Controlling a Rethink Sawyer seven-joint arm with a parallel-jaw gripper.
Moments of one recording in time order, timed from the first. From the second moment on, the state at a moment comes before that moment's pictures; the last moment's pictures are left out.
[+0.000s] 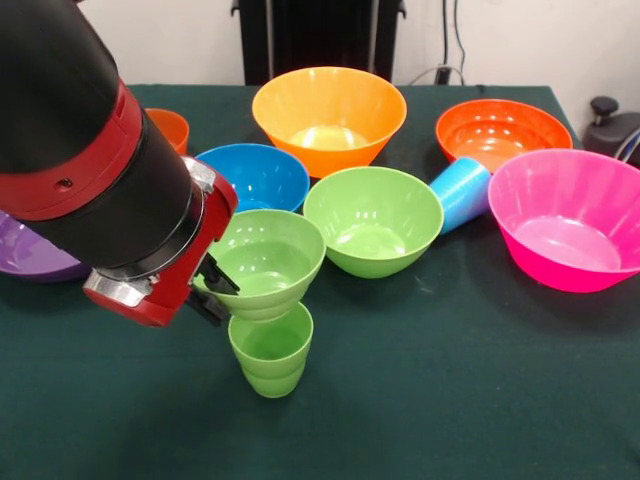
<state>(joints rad) -0.76 0.00 1.71 0.42 -1.44 1.99 0.44</state>
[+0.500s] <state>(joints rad) -0.75 -0.01 1.62 0.44 -1.33 1.93 0.51</state>
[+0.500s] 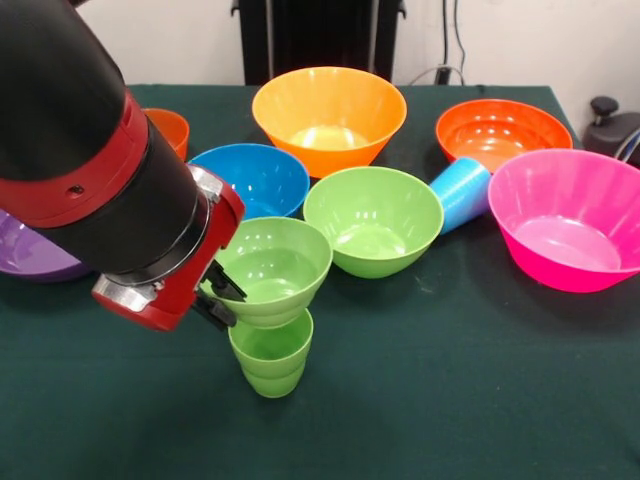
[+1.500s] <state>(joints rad) -0.65 -0.01 1.60 0.38 -1.32 1.92 0.52</state>
